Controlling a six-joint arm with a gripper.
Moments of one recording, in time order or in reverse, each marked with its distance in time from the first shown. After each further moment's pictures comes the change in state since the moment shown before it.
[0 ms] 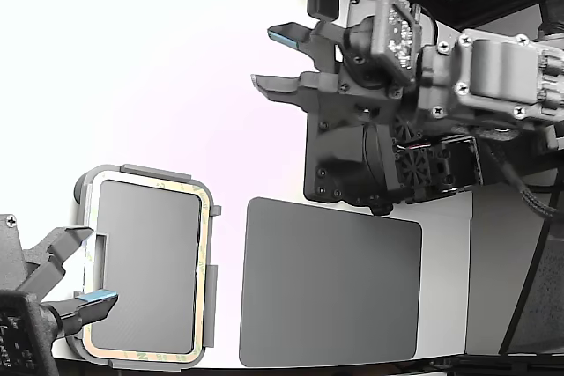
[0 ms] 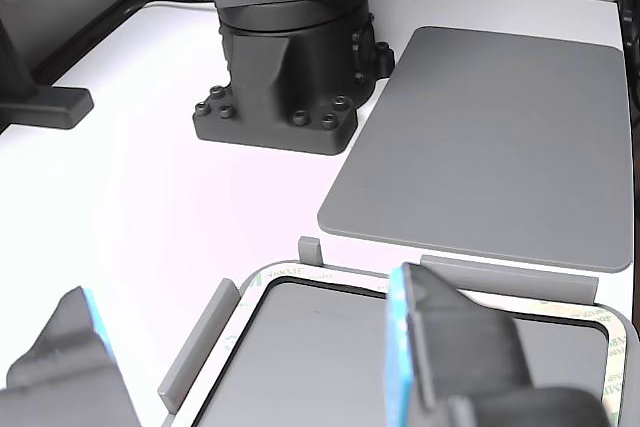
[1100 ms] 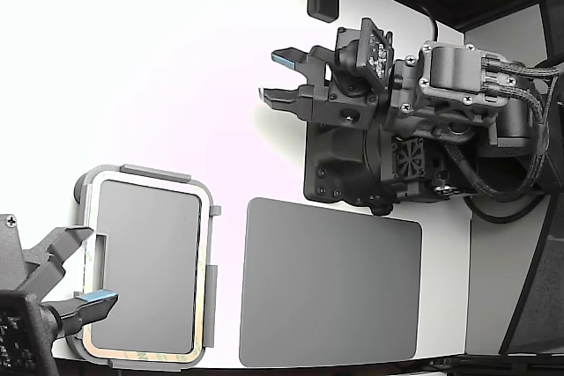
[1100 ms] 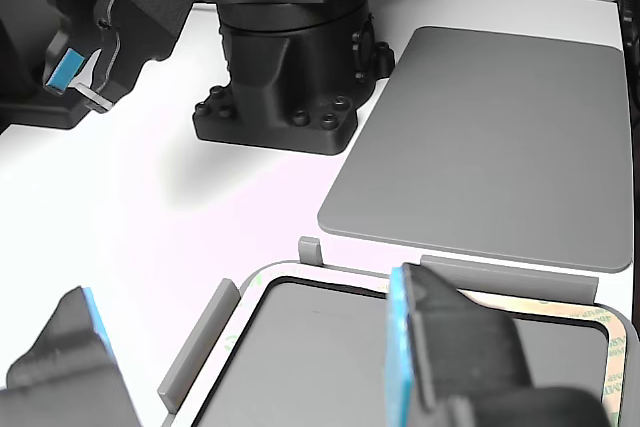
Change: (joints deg) arm -11.1 36.8 44.6 -9.9 -9.1 -3.1
